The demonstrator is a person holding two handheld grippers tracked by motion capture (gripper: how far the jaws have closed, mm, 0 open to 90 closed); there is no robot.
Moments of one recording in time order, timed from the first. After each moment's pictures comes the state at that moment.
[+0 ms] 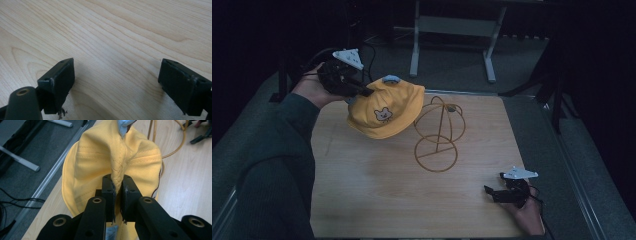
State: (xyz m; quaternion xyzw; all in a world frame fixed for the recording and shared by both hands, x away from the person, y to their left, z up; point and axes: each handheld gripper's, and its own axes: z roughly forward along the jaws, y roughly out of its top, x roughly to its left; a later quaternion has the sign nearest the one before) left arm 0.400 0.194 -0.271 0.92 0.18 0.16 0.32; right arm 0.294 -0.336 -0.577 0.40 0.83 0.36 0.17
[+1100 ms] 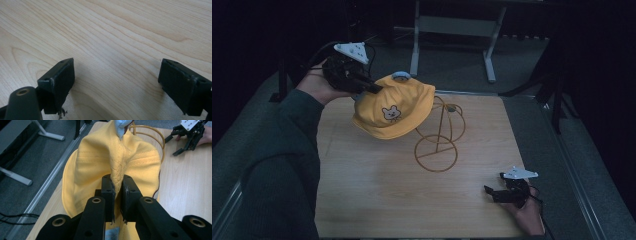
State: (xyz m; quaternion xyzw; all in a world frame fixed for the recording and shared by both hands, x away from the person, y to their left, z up) left arm 0.395 0.174 -0.252 0.91 0.15 0.15 0.35; right arm 0.294 -0.336 -0.576 0.40 0.83 0.36 0.17
